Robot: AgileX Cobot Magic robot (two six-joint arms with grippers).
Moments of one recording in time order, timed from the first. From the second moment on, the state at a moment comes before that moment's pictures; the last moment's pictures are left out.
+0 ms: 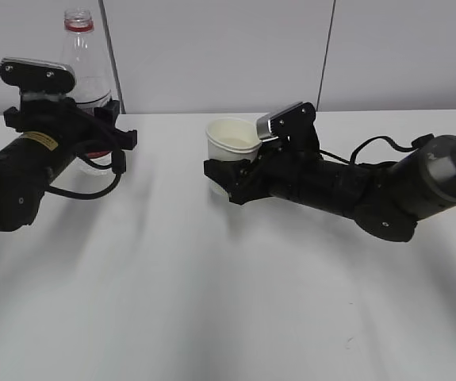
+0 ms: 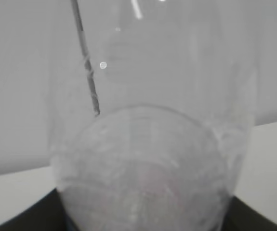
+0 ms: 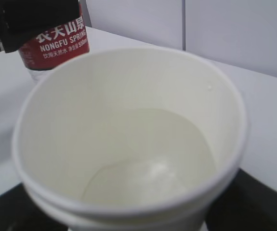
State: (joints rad) left arm -0.33 1.97 -0.88 -0.16 -0.94 0.18; right arm 0.31 2.17 -1.07 -0.62 -0.88 0.42
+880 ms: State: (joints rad) left arm -0.33 2.01 -0.88 -0.16 -0.94 0.03; right arm 0.28 2.17 -1.07 -0.11 -0.75 0.16
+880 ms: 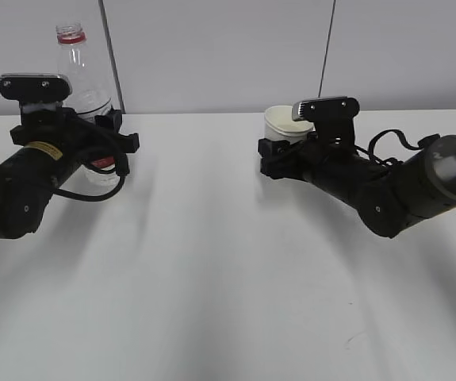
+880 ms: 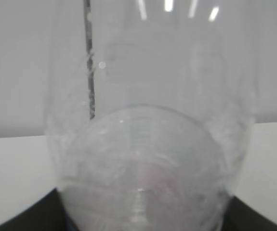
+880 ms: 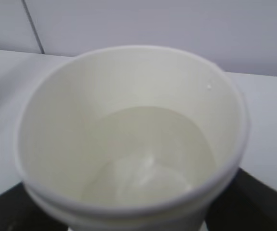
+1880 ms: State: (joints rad) left arm -0.33 2.01 -0.88 -0.15 -0.95 0.03; right arm 0.21 2.28 -1.08 -0.02 -0.81 0.10
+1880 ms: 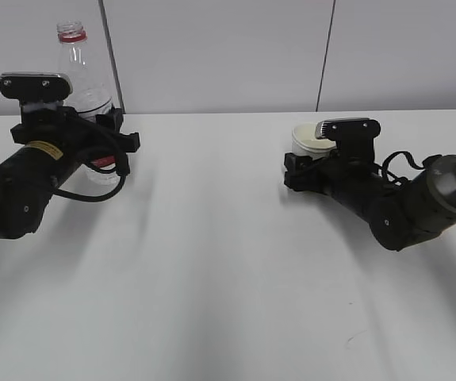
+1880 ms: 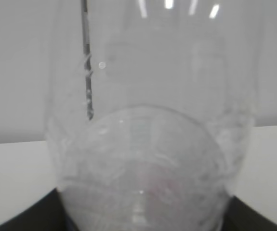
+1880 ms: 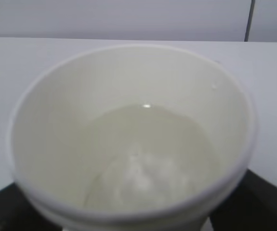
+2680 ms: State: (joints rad) left arm -0.33 2.01 -0.88 -0.15 -0.96 0.03; right arm 0.21 2.25 -1.03 -0.02 -0.80 0.10
